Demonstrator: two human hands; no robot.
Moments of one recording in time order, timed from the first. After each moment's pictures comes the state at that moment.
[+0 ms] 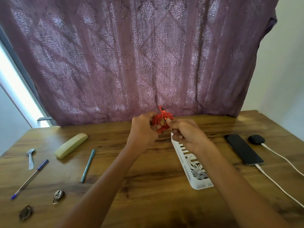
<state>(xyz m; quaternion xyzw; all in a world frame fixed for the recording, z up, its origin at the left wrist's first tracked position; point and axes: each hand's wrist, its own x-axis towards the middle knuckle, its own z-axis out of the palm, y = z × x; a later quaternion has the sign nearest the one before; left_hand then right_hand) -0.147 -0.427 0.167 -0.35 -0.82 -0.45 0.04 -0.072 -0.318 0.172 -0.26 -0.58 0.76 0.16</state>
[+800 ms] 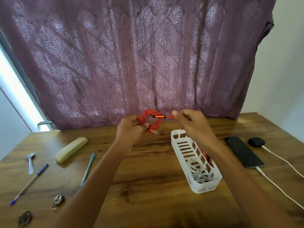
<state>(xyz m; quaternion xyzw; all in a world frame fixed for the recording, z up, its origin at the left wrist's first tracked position) -0.171 -0.445 0.168 -0.20 -0.76 -0.60 -0.11 -0.056 -0.298 0.181 -0.15 -0.81 0.50 0.29</state>
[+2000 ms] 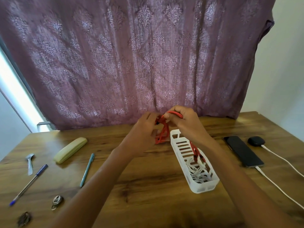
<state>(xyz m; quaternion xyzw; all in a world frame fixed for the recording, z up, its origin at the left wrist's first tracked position) -0.155 -0.431 0.173 -0.52 -0.79 -0.31 0.07 -0.073 -0.298 0.184 -0.10 -0.82 0.48 0.28</state>
